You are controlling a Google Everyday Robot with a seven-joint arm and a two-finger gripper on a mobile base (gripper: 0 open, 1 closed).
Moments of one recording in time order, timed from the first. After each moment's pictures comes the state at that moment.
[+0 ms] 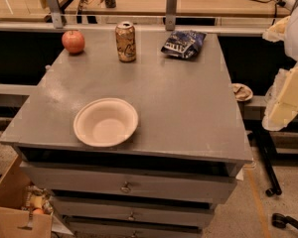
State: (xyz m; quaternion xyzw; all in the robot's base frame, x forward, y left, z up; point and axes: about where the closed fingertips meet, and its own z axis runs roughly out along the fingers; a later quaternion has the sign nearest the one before) arm 0.438 -0.211 0.996 -0.60 0.77 -0.06 0.19
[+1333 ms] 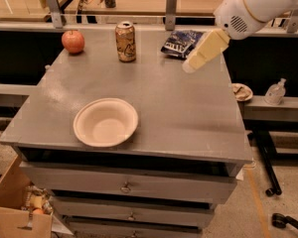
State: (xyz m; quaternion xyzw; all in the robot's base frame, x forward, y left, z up) arm 0.600 -0.130 0.986 -0.50 0.79 0.05 0.36
